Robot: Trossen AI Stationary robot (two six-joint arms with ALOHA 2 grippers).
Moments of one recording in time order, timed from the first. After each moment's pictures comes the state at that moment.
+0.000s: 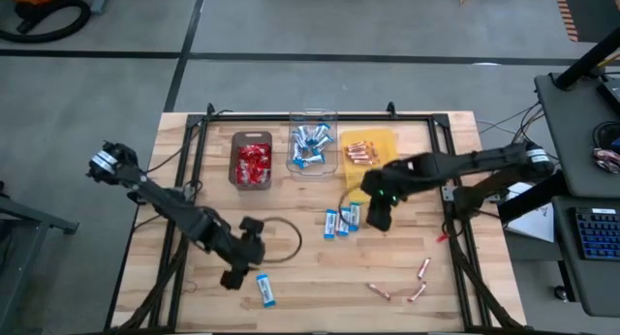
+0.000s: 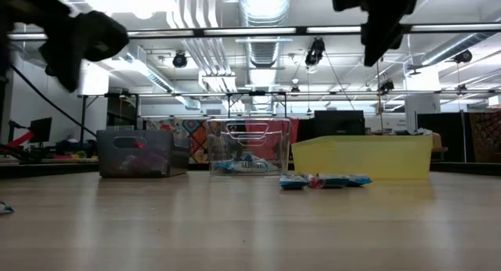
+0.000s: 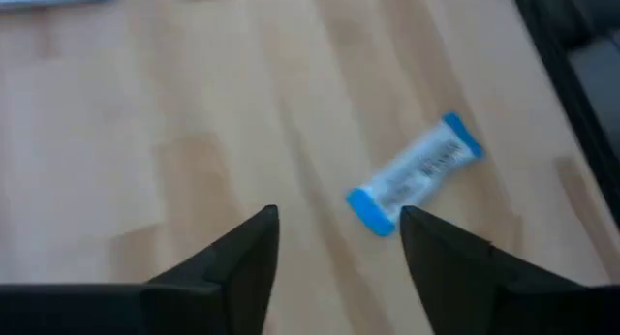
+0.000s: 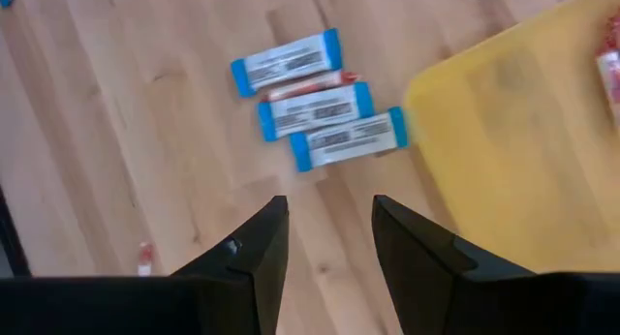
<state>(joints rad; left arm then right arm) -0.60 1.39 0.90 -0.53 -0.10 -0.27 0.10 1.38 1.23 -1.01 -0.02 0.50</state>
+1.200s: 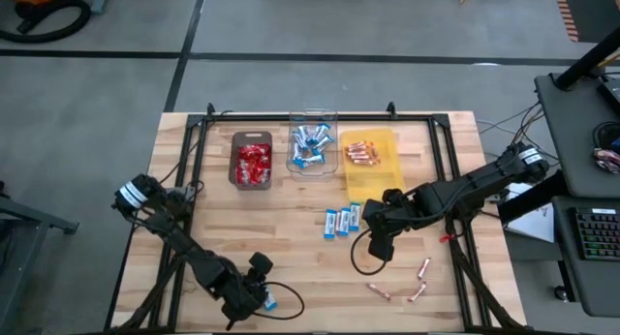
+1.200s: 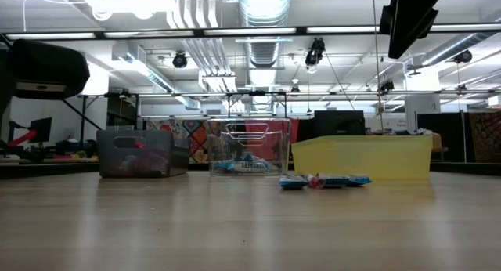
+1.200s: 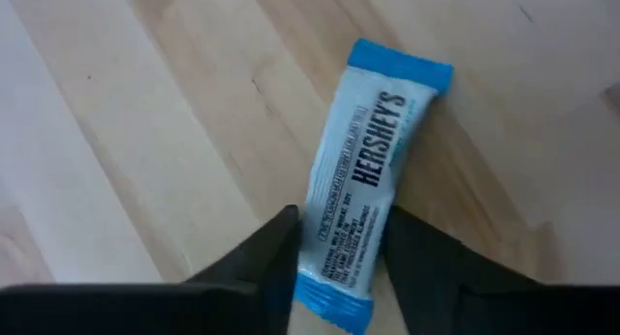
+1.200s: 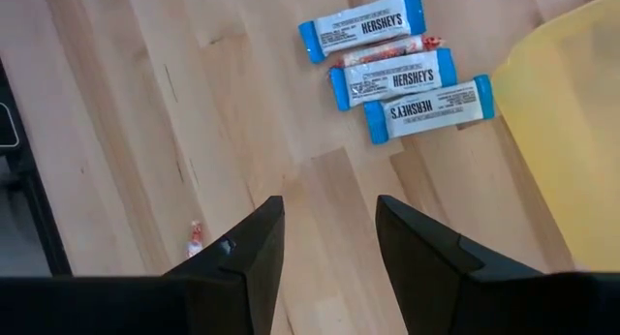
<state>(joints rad) -0.80 1.82 0.99 -0.37 -0.23 -0.17 0.36 1.44 1.23 -0.96 0.08 0.71</state>
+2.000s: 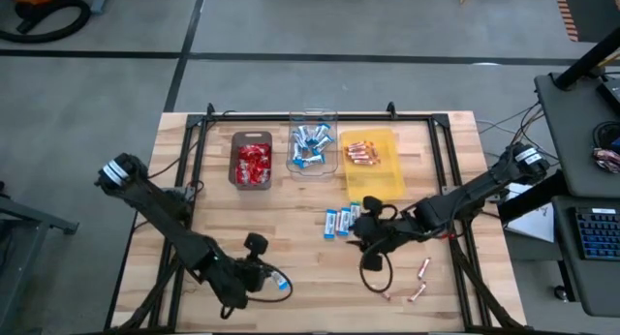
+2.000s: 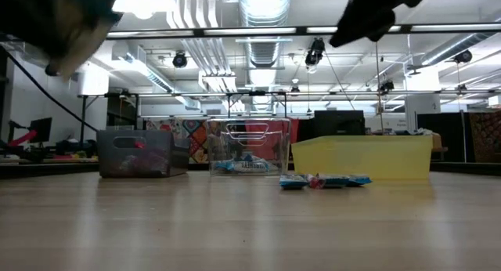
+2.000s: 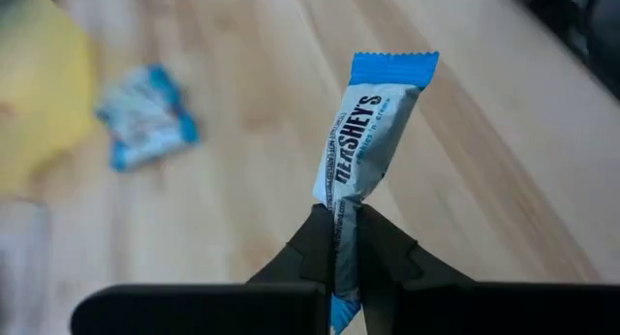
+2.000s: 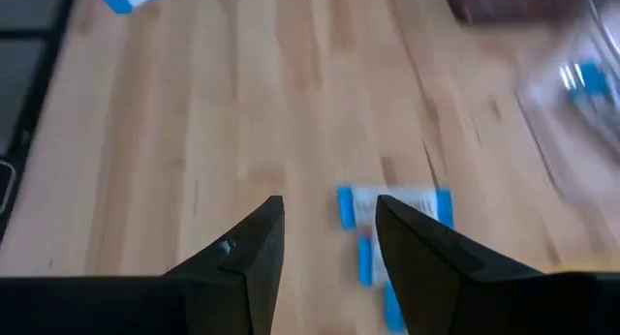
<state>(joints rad) -0.78 1.54 0.96 -0.37 -0.52 -0.16 0.45 1.44 1.03 -0.38 0.35 0.37</state>
